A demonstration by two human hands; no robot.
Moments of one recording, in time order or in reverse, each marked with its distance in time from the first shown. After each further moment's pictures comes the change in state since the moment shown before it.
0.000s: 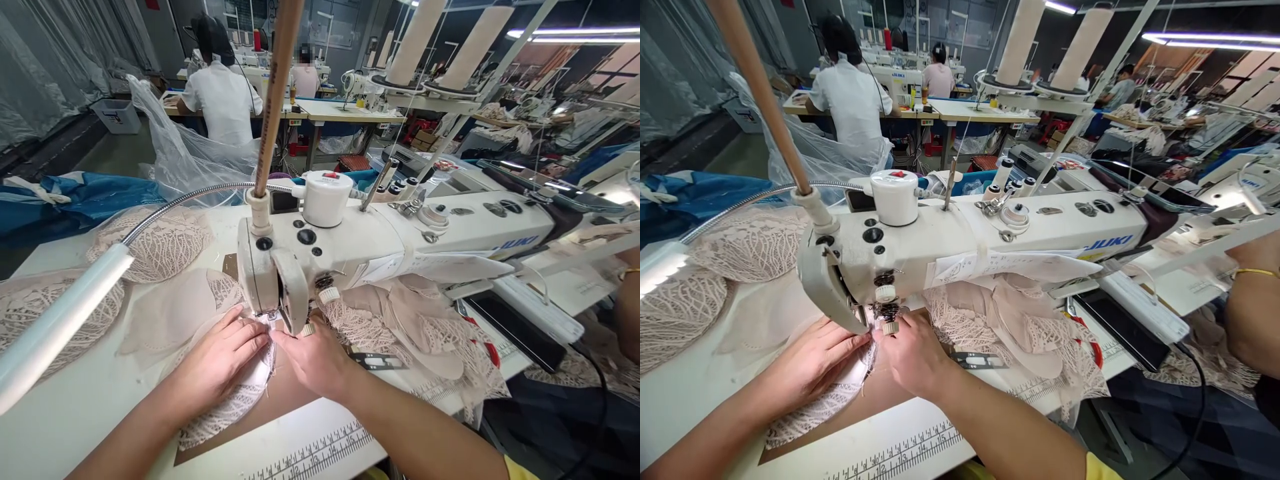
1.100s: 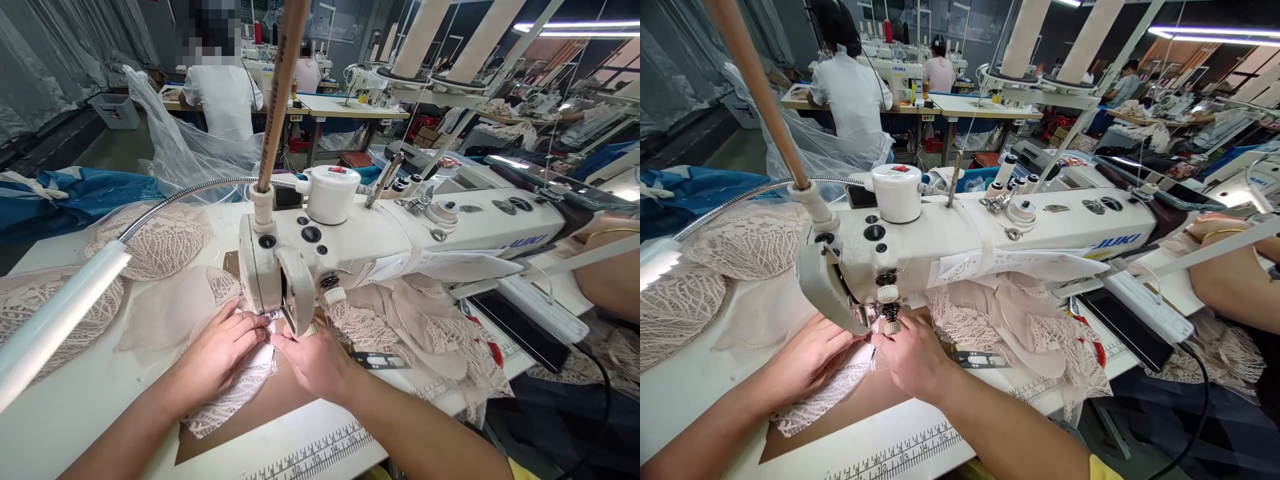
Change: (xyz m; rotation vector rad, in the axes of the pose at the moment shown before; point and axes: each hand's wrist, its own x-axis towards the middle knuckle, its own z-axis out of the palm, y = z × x) left_hand 0.003 -0.005 -0.002 -0.053 -0.038 -0.049; right_hand 0.003 -0.003 -0.002 -0.014 -0.035 -0.043
